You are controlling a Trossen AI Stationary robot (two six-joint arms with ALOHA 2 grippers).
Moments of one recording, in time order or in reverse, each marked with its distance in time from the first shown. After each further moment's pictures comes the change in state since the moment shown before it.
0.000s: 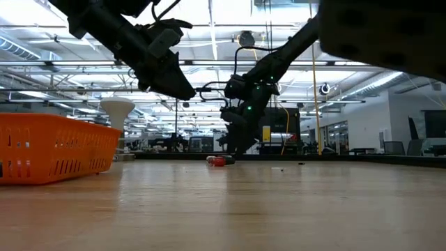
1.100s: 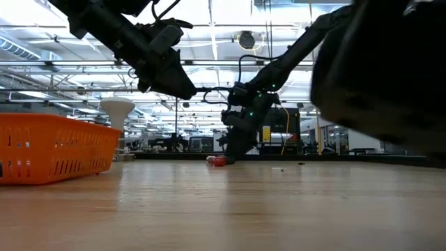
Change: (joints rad) left arm -0.001 0.000 0.000 0.016 0.010 -0.053; right arm -0.044 0.051 0.002 0.011 -0.123 -0.135
